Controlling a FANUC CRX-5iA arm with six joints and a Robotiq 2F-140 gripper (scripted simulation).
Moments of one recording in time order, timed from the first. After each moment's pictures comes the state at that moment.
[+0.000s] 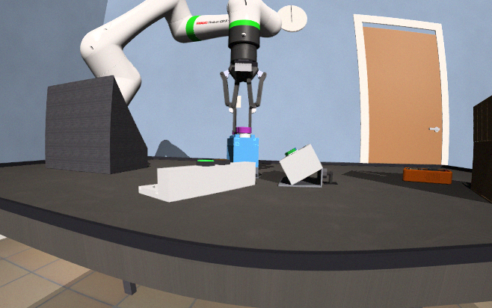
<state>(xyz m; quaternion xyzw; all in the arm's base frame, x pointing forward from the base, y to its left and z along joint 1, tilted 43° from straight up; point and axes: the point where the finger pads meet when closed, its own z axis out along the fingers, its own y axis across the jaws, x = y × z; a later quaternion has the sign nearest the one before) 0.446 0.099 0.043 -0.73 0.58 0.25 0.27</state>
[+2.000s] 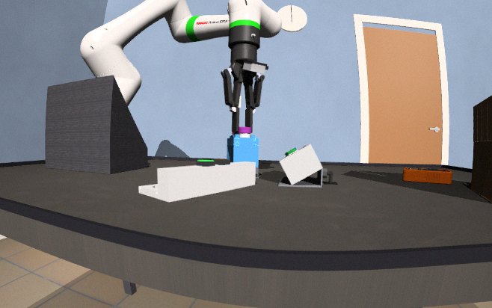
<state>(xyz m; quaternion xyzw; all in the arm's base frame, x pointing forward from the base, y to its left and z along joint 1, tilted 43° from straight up) 0.446 0.099 0.044 -0.86 0.36 0.17 0.32</state>
